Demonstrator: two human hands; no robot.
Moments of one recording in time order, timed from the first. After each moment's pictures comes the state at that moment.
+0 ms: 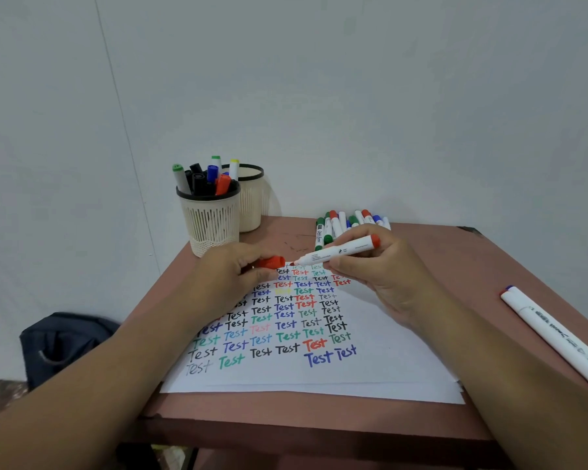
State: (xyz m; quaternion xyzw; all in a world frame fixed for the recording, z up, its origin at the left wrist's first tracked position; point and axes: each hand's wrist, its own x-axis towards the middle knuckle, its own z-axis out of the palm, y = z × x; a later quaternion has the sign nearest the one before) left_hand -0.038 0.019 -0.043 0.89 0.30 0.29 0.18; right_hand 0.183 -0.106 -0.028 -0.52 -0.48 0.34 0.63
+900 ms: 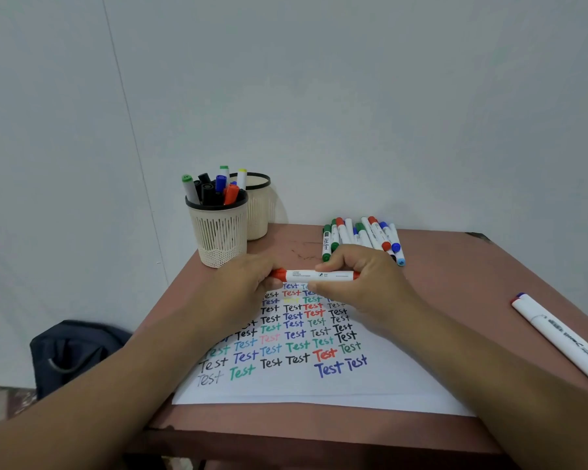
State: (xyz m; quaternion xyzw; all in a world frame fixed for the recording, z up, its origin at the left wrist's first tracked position) left_hand -0.033 0.019 -0.050 0.91 0.30 0.27 0.08; right_hand 0.152 -0.101 -0.028 -0.59 -0.55 0.24 0.54
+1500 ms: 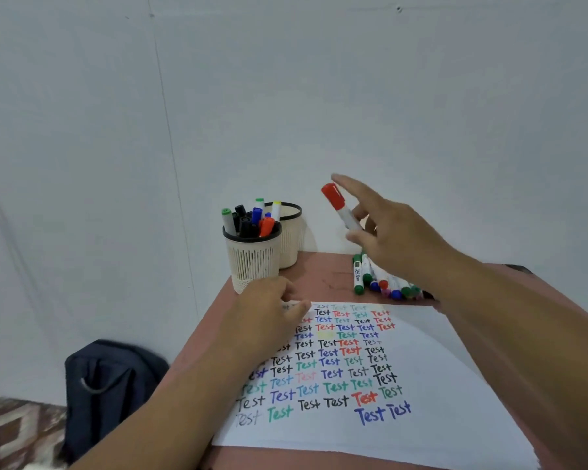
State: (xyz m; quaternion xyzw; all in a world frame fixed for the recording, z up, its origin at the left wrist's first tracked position) left_hand -0.033 0.032 -0.051 0.83 0.43 0.31 0.15; right_hand 0.170 -0.045 0.057 -0.63 -0.71 -0.08 0.31
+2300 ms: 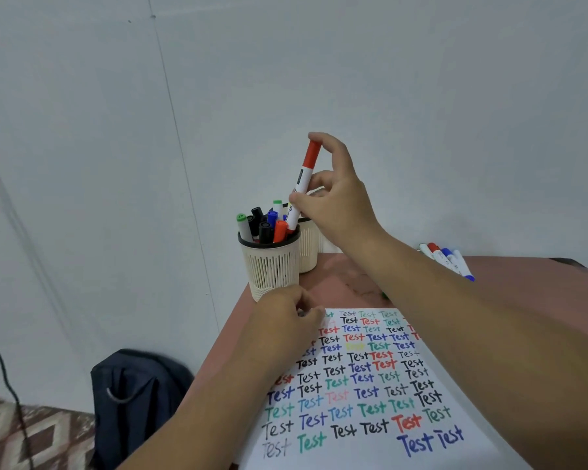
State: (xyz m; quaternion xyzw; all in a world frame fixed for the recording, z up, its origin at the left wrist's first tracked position) left_hand -0.035 0.042 -0.056 0.79 0.46 0.32 0.24; right_hand 0.103 0.055 0.056 -0.49 -0.61 0.08 0.62
